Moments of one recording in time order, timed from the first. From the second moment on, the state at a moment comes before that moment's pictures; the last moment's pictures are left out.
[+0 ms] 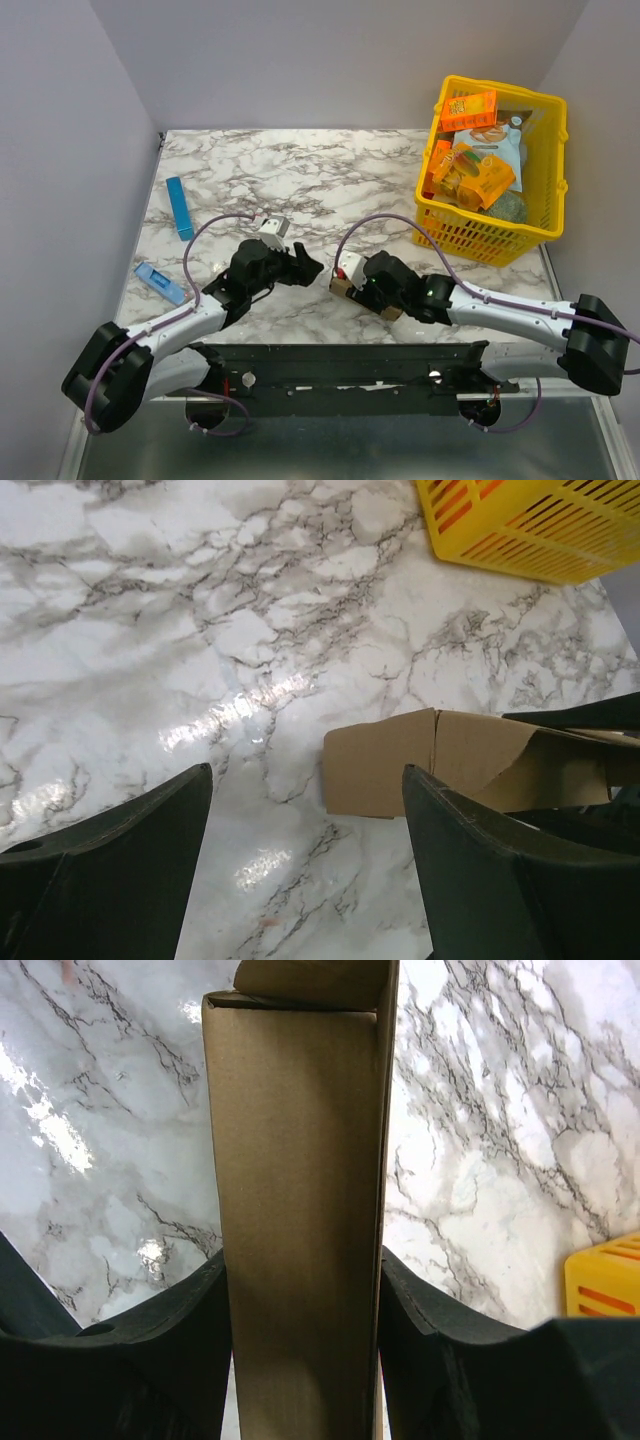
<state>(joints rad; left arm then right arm) -0.64 1.05 0.38 0.35 0.11 -0.50 1.03 1.21 0.70 -0.29 0.23 -0.24</state>
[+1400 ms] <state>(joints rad) -0.62 1.23 0.39 0.45 0.27 -0.62 1.03 1.26 0.71 -0.26 0.20 -0.31</state>
